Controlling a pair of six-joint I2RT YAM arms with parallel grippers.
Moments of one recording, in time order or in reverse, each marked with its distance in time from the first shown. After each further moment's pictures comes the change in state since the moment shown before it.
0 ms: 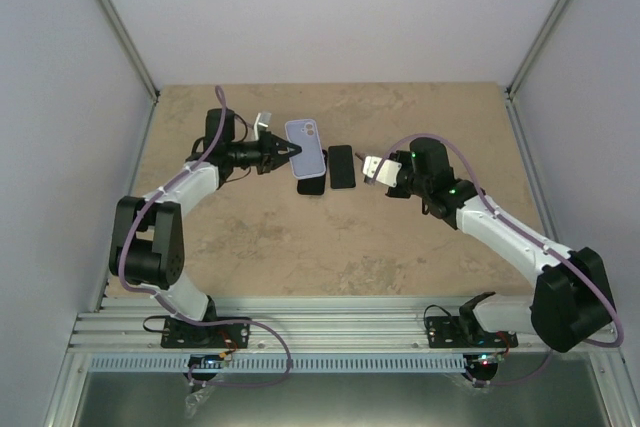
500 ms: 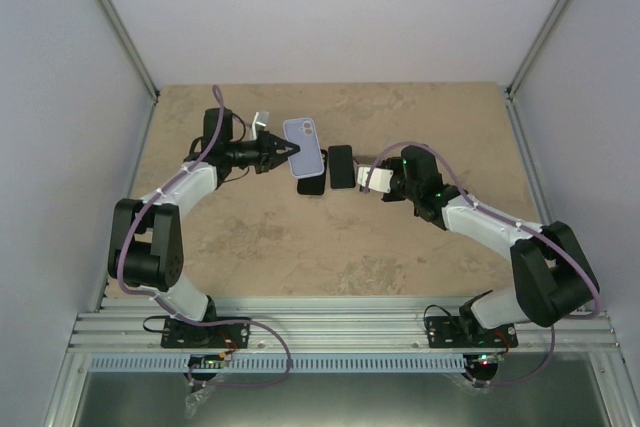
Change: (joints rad) left arm 0.007 -0.014 0.000 -0.015 -0.007 0.014; right arm -0.006 0.155 -0.101 0.248 0.038 -0.154
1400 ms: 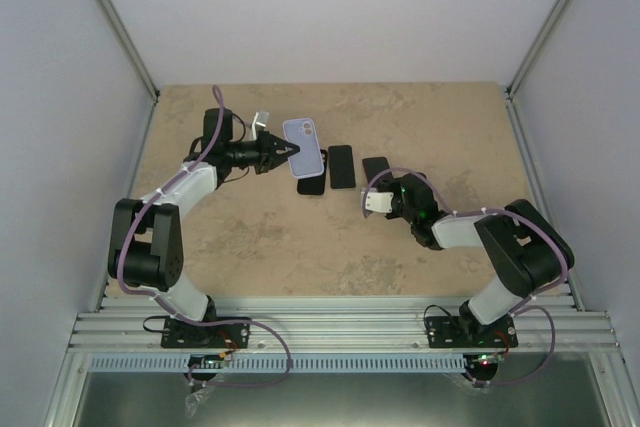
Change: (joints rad) left arm 0.000 0.000 0.000 -0.008 -0.004 0.001; right arm 0.008 0.156 -0.232 0.452 0.122 -0.127
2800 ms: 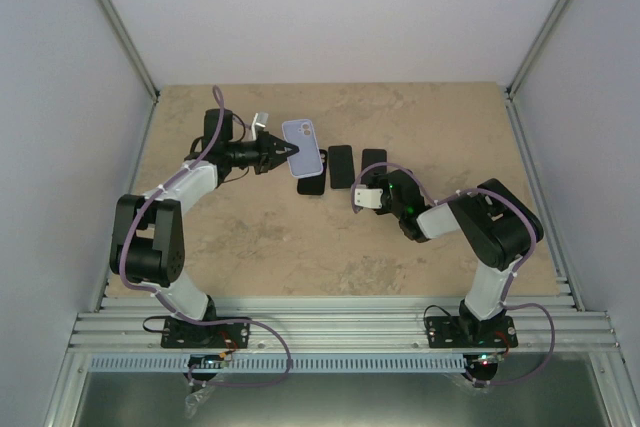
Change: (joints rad) left arm 0.008 0.029 0.007 -0.002 -0.003 0.000; right arm 0.008 0.205 0.111 0.074 -0.004 0.007
